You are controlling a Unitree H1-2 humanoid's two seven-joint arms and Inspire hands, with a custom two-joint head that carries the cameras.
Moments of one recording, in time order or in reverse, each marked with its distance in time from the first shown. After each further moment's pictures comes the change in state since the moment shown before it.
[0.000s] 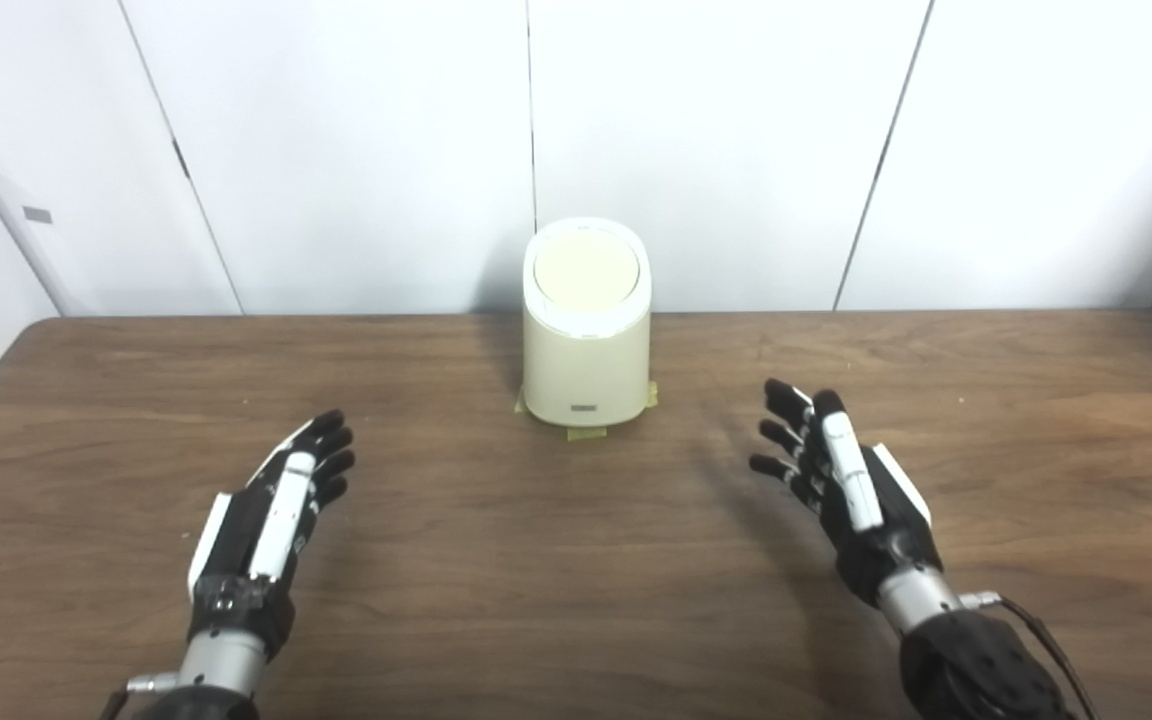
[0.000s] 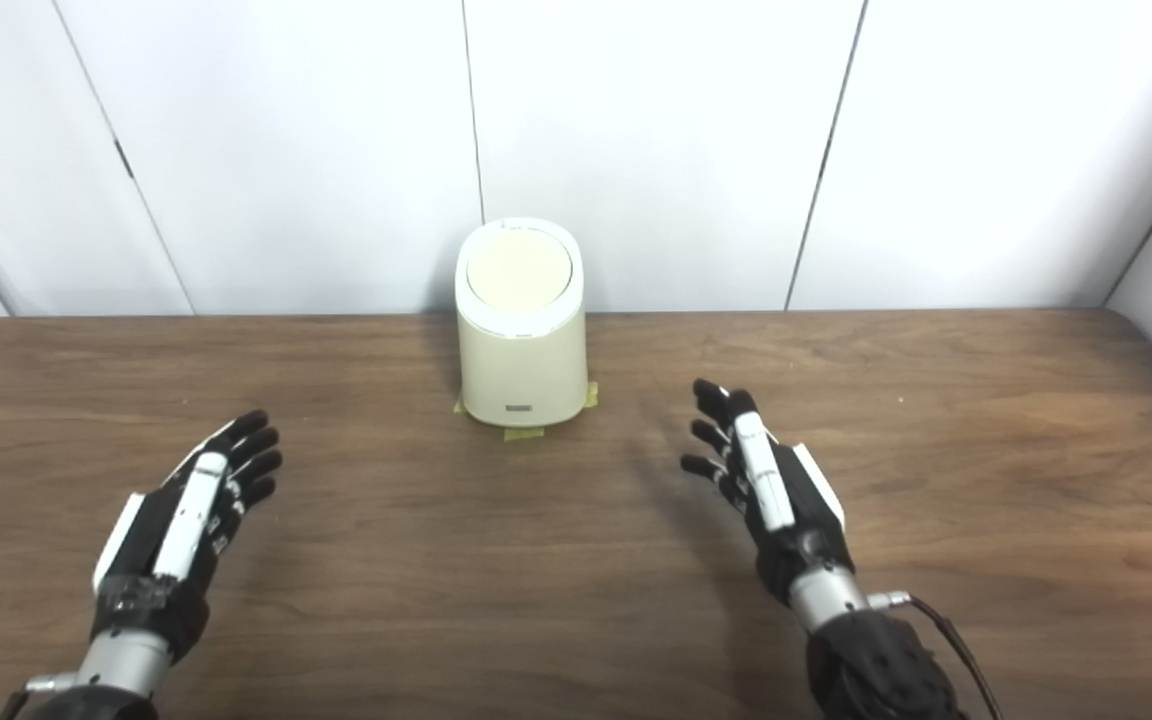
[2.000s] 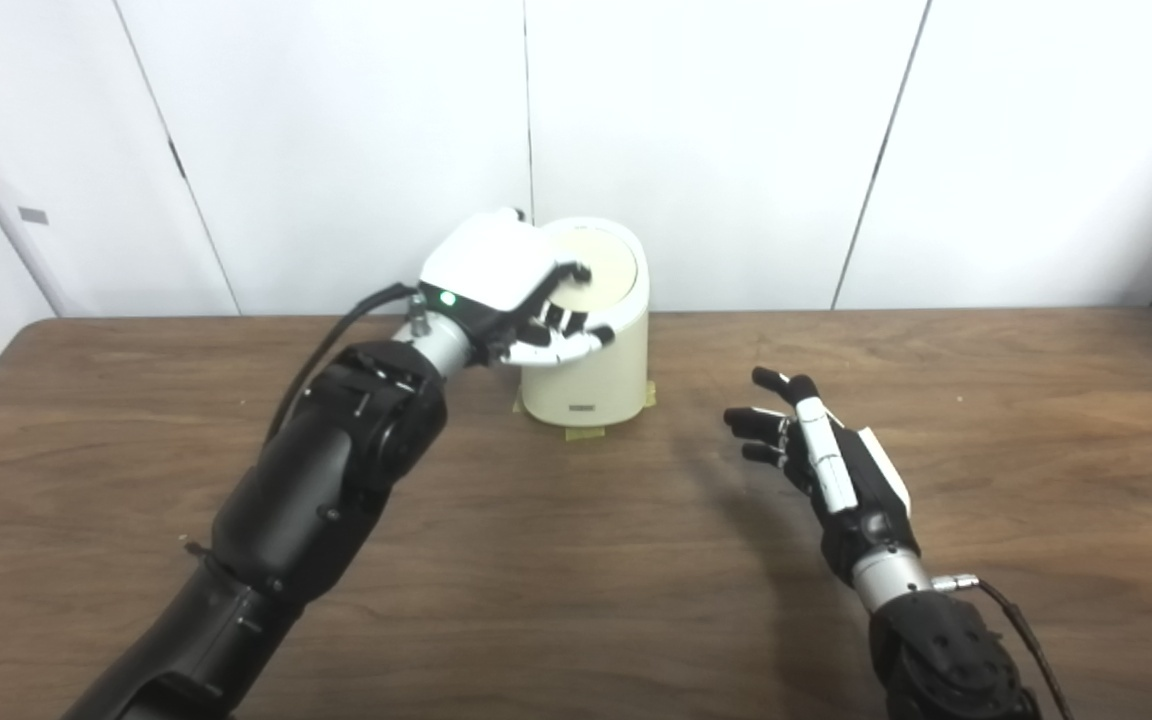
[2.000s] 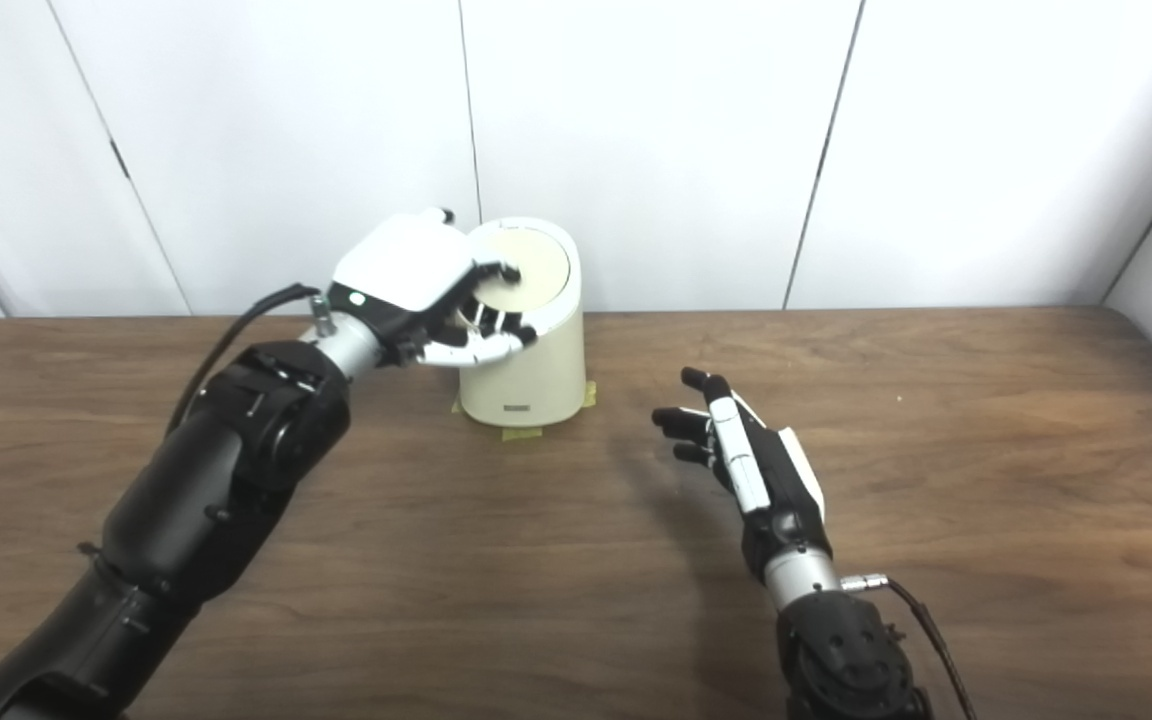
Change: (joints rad) left arm -0.722 0.284 -0.613 0.374 1.133 -0.270 -0.243; right arm -0.063 0.061 0.037 0.009 -0.129 0.062 -0.097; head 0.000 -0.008
